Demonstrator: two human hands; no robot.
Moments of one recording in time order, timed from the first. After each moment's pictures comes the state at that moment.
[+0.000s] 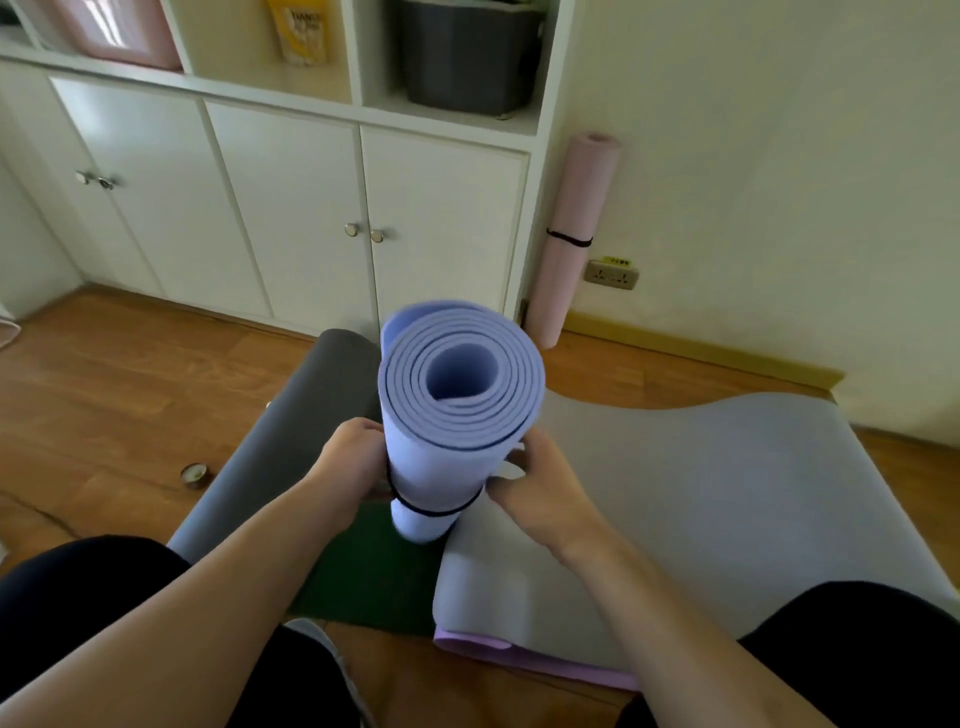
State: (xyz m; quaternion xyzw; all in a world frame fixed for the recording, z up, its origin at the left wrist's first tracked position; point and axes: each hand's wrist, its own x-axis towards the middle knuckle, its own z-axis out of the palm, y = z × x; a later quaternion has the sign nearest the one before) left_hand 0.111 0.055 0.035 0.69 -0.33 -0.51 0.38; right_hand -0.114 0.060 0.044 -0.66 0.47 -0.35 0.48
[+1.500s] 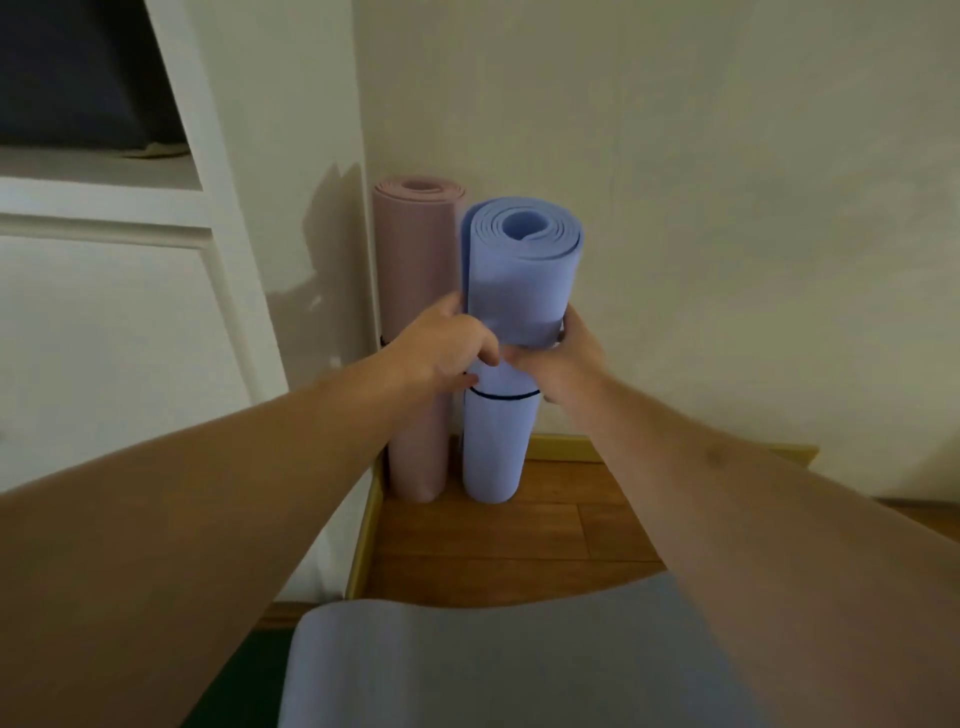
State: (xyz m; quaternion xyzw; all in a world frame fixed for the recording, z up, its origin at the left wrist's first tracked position) left_hand -0.160 -0.505 0.086 0.52 -0.54 -0.56 0.36; right_hand -0.323 -0.542 0.028 -0.50 0.67 -0.47 0.28
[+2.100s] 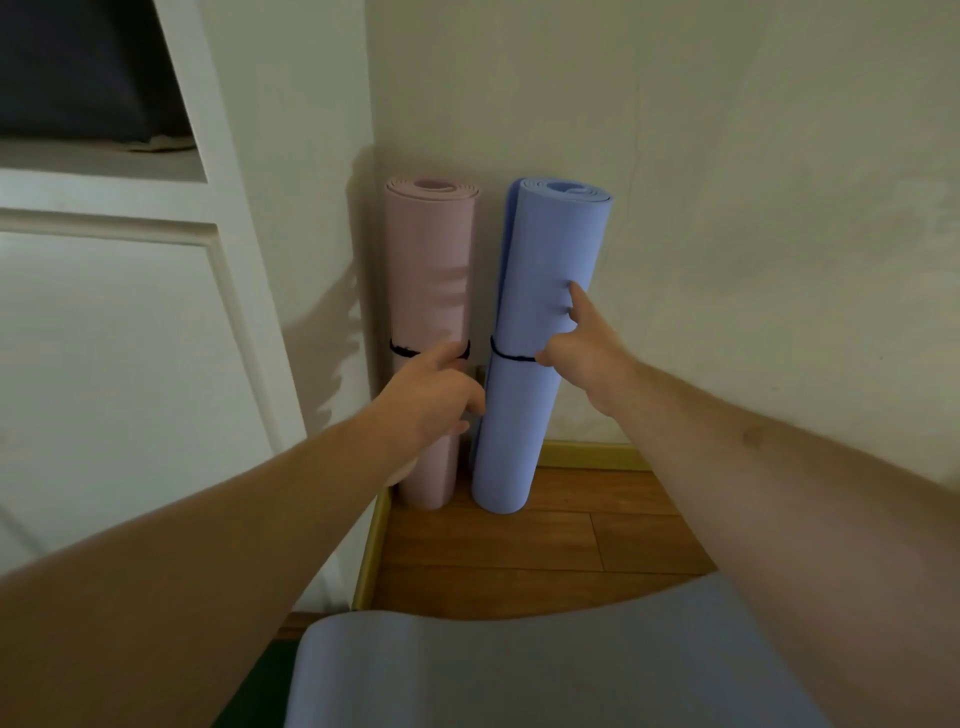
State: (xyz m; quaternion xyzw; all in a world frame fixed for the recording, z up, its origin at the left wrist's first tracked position) left_hand -0.141 -0.489 0.053 0.53 -0.51 -0.56 0.38; right_hand -0.336 -0.558 0.046 -0.53 0.68 -0.38 0.34
